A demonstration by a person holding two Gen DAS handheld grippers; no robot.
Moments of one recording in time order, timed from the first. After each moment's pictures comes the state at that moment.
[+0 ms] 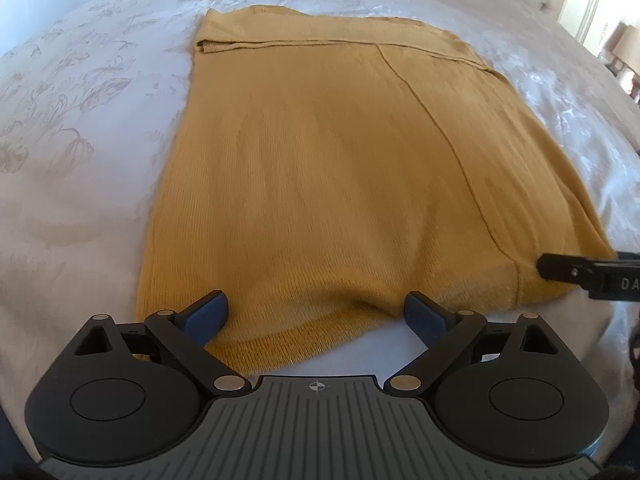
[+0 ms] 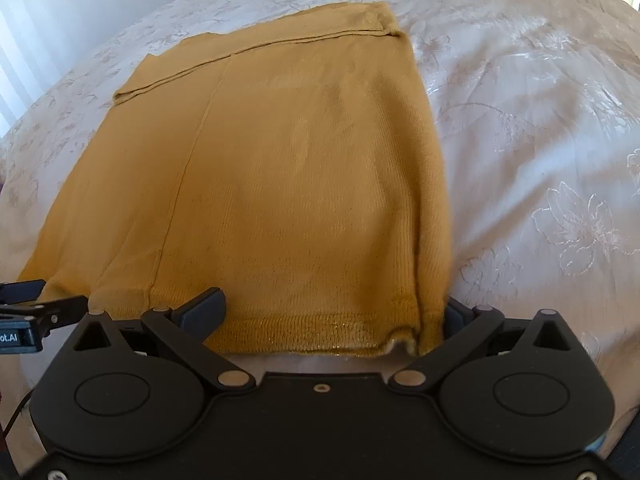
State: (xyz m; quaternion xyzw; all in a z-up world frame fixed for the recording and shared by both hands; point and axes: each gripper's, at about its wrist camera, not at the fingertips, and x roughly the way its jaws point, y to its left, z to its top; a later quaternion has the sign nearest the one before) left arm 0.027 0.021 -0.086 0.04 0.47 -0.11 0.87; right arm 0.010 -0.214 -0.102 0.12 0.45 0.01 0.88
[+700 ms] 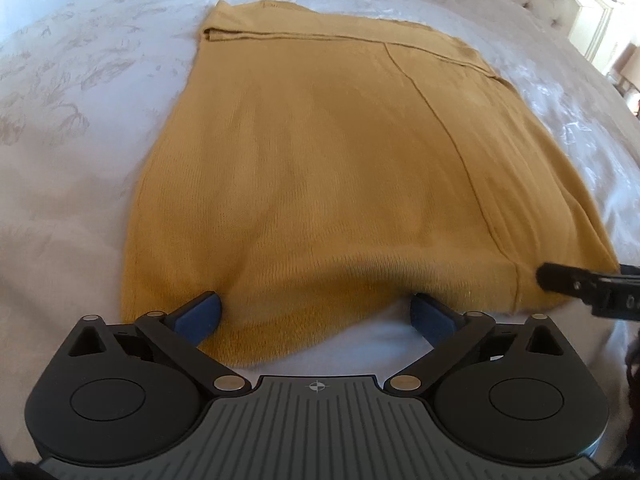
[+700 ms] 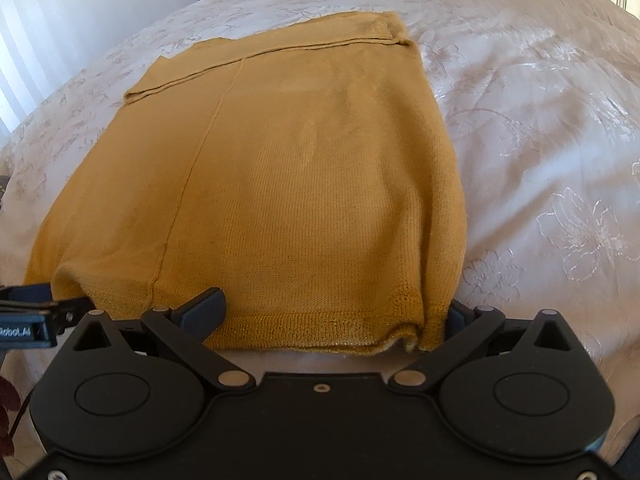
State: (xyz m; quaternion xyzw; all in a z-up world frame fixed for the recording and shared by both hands) left arm 0.026 0.016 -0.101 0.00 0.46 -0.09 0.88; right arm 0.005 -0.212 -0.104 0.11 0.43 0.02 0.89
